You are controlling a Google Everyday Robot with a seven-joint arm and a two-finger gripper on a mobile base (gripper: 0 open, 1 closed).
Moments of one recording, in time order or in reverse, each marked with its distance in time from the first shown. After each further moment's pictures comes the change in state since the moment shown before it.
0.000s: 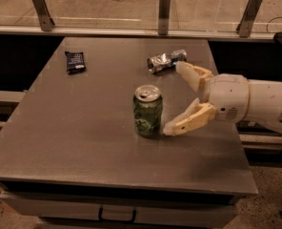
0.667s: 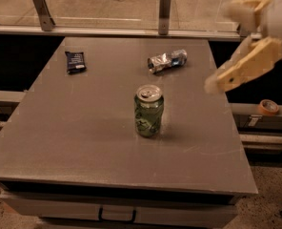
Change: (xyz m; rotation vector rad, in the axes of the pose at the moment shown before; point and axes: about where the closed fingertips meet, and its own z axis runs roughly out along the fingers) arm -0.108 -0.010 -0.068 0.135 0.403 -0.143
